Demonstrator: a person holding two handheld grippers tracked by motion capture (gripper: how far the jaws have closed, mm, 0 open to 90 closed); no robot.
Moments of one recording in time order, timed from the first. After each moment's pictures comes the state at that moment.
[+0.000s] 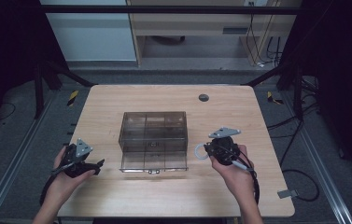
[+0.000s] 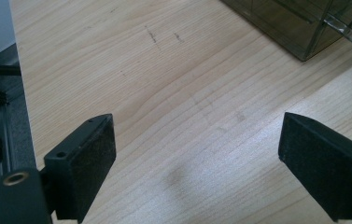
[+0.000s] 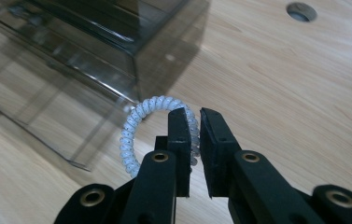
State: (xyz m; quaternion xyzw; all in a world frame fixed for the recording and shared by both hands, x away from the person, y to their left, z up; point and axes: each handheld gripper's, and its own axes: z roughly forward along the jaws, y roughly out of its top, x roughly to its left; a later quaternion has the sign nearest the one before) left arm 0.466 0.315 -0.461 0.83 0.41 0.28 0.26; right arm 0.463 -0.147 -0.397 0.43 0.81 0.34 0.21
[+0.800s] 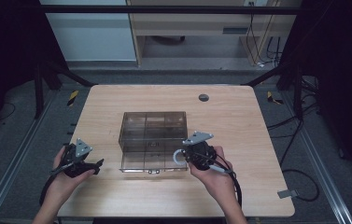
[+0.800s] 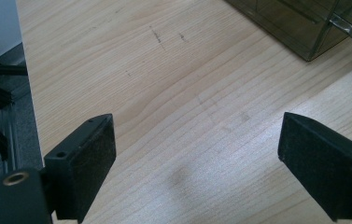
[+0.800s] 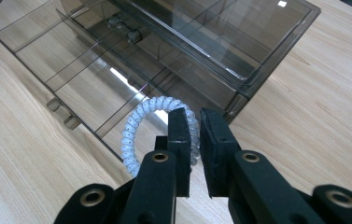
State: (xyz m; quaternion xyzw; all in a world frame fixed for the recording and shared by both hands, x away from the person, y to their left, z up) left arm 0.466 0.315 -0.461 0.82 0.41 0.29 0.26; right arm 0.453 -0.087 -0.397 0.36 0.84 0.34 0.20
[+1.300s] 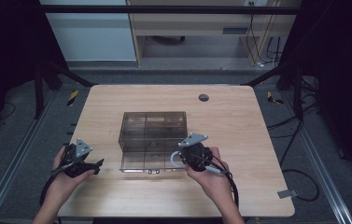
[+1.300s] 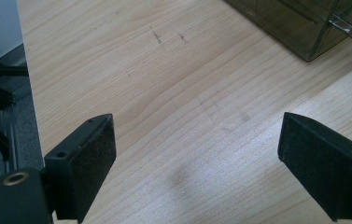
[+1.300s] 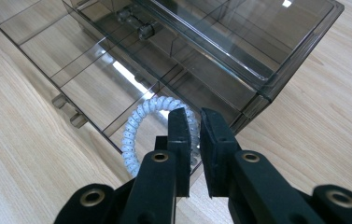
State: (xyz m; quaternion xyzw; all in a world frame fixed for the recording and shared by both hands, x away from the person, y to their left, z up) left arm 0.466 0.315 -0.461 0.82 0.41 0.29 0.26; right arm 0.454 -0.077 -0.404 0.35 0.85 0.33 0.20
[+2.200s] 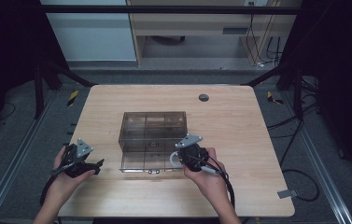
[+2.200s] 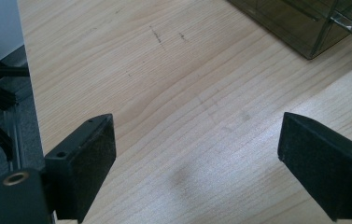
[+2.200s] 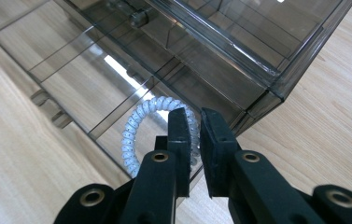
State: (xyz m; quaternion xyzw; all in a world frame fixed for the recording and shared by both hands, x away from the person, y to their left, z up) left arm 0.466 0.313 -0.461 0.83 0.41 0.30 0.25; right arm 0.460 -0.069 -0.418 0.36 0.85 0.31 0.21
